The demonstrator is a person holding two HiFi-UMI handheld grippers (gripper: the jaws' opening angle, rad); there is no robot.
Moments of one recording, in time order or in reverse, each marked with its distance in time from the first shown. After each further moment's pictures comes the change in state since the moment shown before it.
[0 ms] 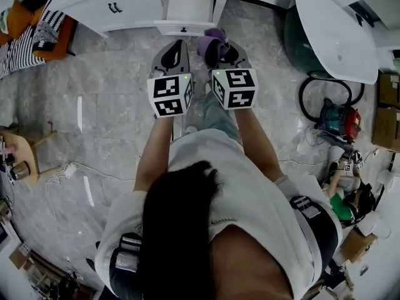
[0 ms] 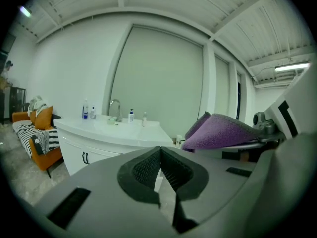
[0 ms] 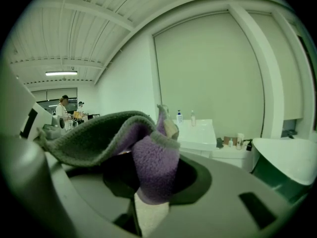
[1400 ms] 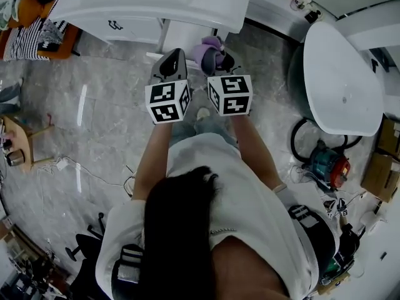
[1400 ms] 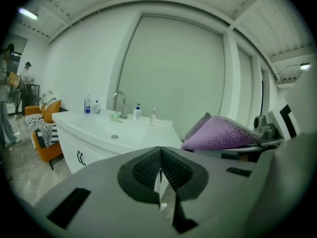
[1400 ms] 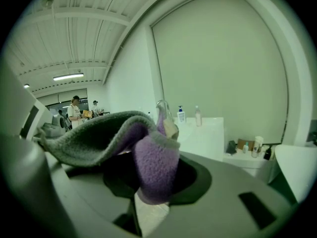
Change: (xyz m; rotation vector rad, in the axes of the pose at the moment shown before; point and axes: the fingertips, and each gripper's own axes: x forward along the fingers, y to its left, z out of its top) left arm 0.176 0.007 0.033 -0.086 0.052 0.171; right arm 0.139 -0.125 0.043 -0.018 0.064 0.170
